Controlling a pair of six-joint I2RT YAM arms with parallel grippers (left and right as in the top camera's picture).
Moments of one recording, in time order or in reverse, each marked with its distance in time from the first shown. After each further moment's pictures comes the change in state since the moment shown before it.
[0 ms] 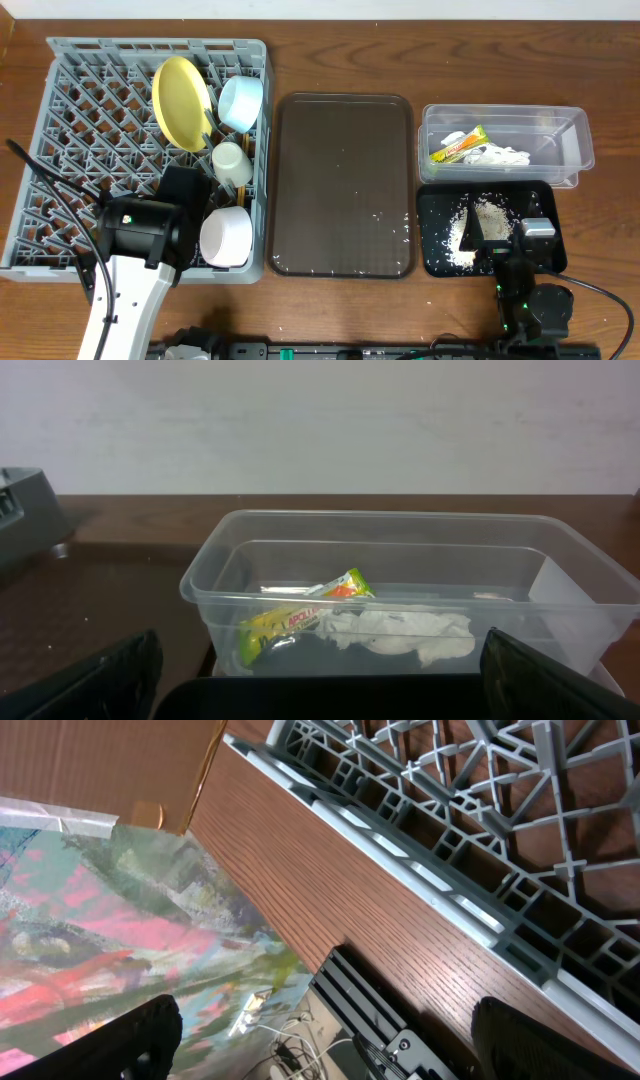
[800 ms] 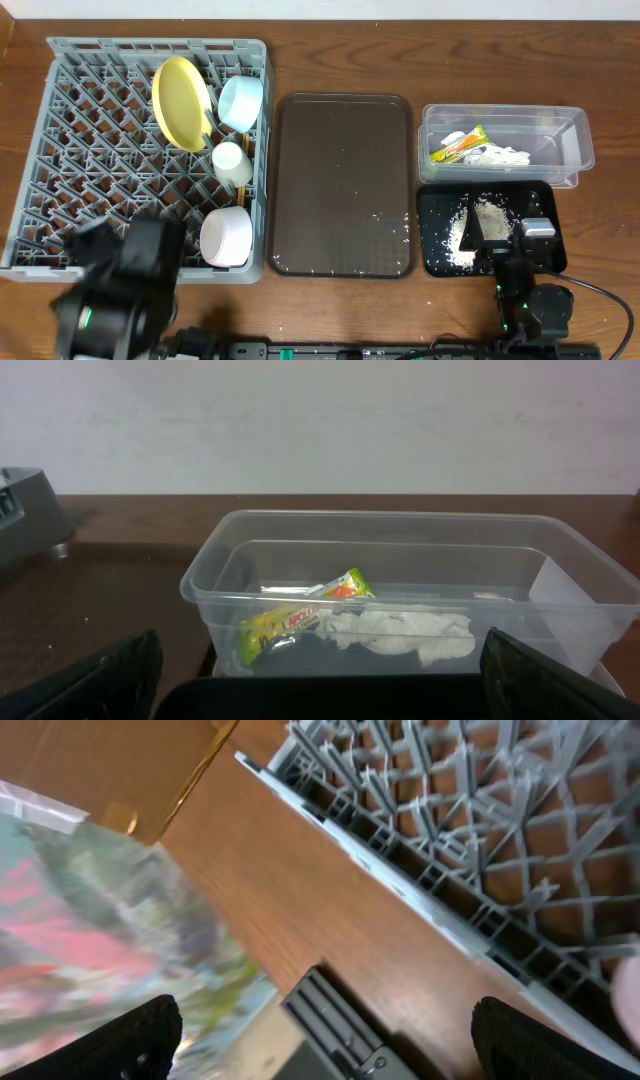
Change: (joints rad) left arm 0.000 -0.299 0.000 0.000 0.000 0.000; right arm 0.000 0.000 0.000 0.000 0.000 0.000
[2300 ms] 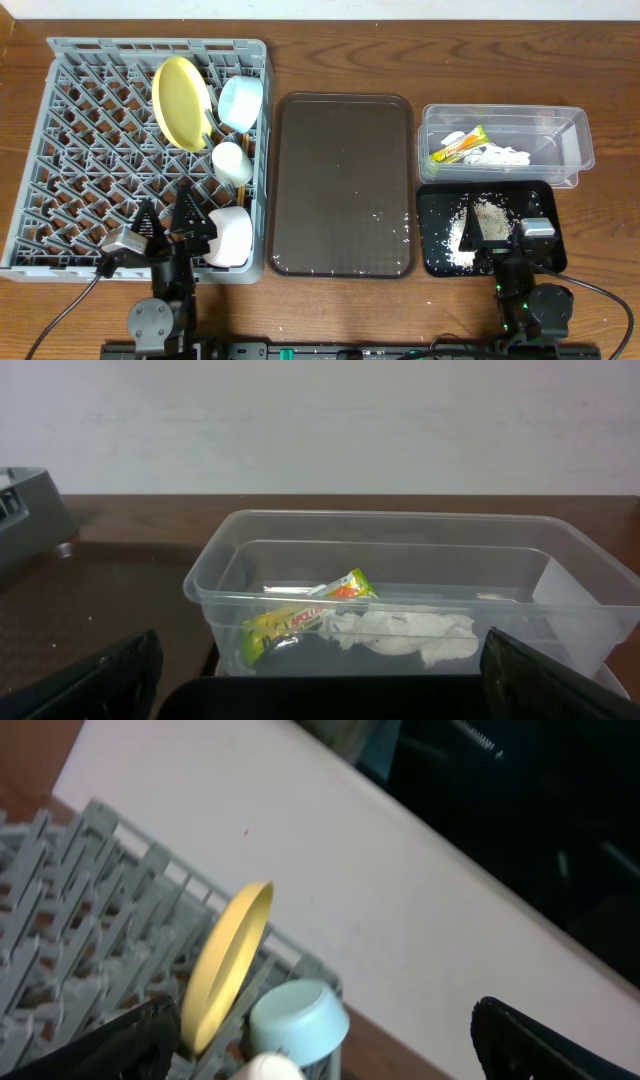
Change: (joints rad) left arm 0.195 -0.789 -1.003 1.737 0.622 0.058; right arm 0.000 0.000 0.000 0.000 -0.007 0.000
